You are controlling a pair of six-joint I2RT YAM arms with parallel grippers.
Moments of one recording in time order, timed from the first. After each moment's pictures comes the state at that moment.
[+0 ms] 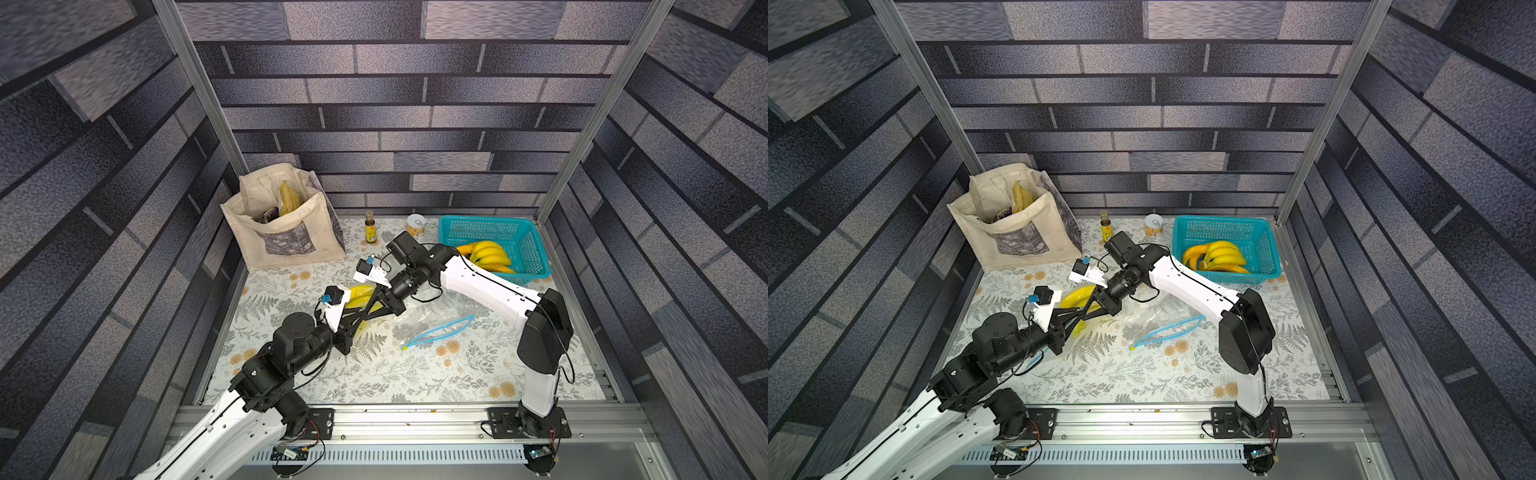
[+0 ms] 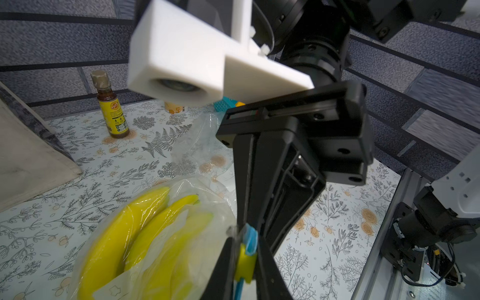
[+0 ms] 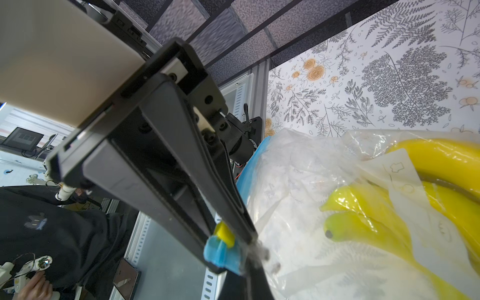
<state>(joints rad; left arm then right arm) -0.70 0.51 0.59 -0.36 0.09 -0.16 0.86 1.90 1.72 -0.89 -1.05 -0.29</state>
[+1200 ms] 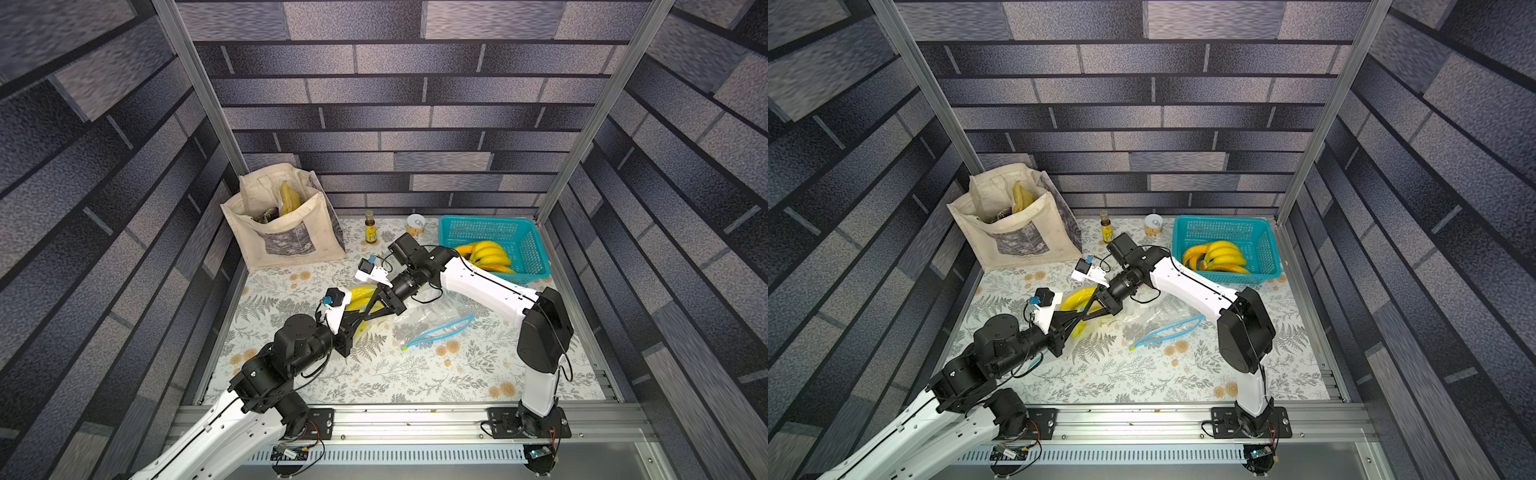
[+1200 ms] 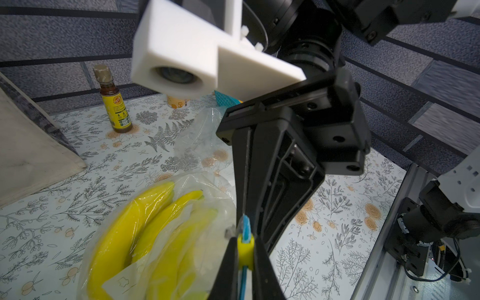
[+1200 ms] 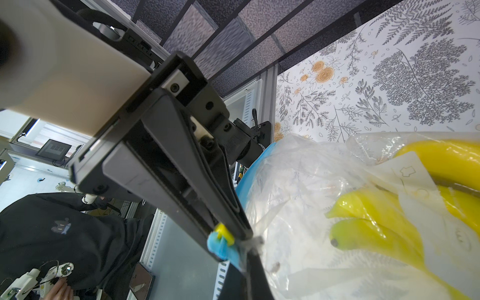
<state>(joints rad) -0.73 0.50 0.60 -0.40 0.05 -0.16 0.83 1.89 1.67 -0.83 -1.13 -0.24</state>
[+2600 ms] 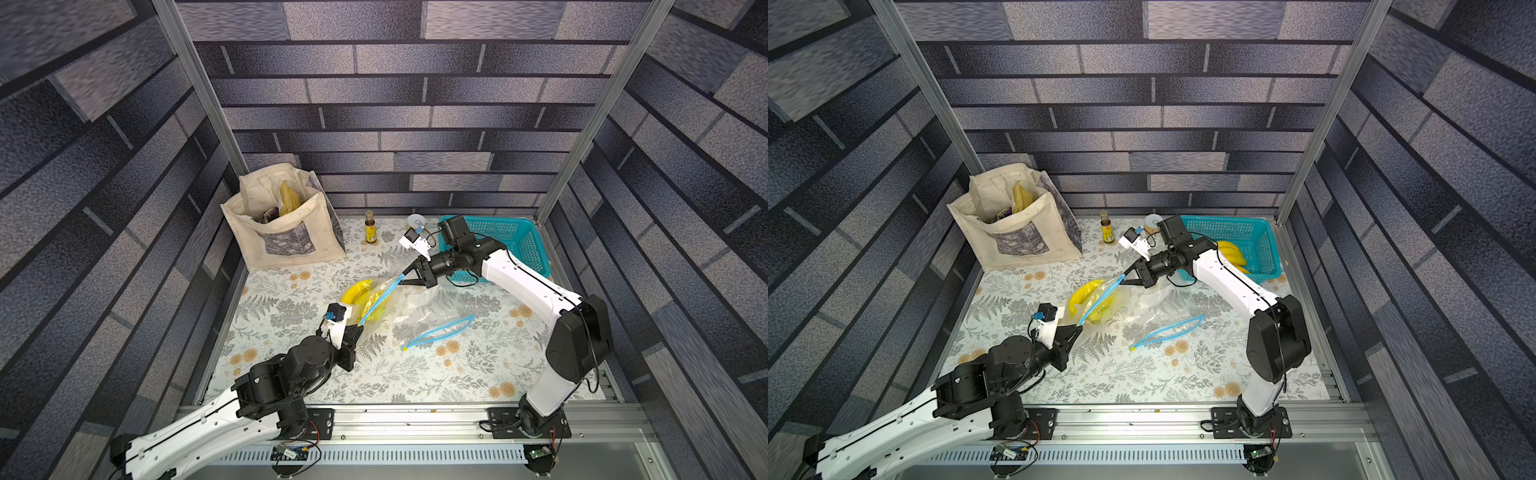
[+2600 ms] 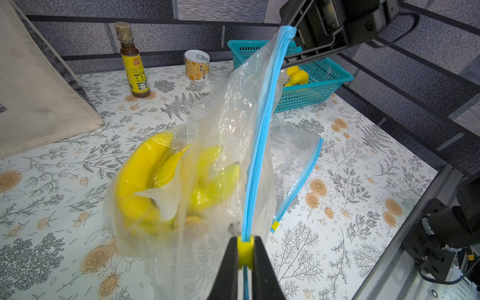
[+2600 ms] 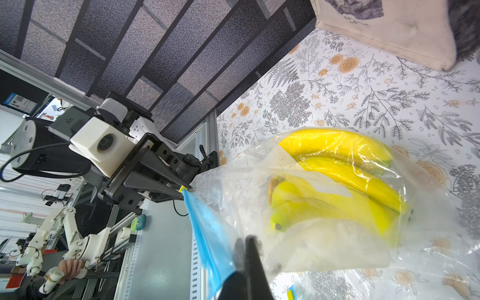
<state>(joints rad) -1.08 0.44 0.52 -0.50 -0.36 -0.37 0.53 1.71 1.47 -0.66 -1.04 -0.09</state>
